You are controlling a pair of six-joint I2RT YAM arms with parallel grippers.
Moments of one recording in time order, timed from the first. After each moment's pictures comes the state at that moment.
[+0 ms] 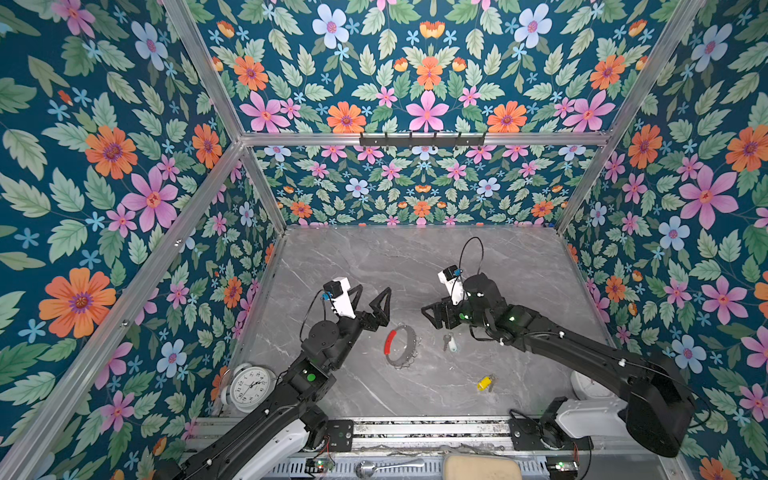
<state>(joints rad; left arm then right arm) -0.68 0.73 0.39 0.37 -0.24 -0.47 0.74 1.28 0.87 -0.15 -0.11 0.35</state>
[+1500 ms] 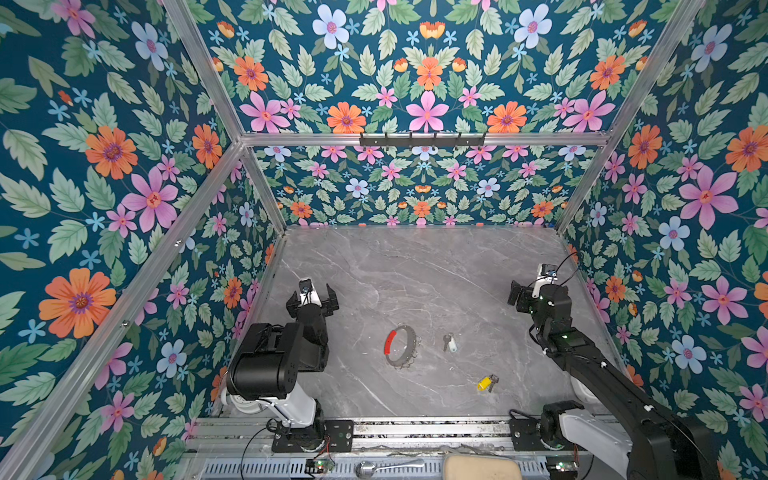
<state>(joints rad) -0.04 1.62 0.27 1.21 -0.32 -0.02 0.12 1.04 0.48 0.16 0.26 0.17</state>
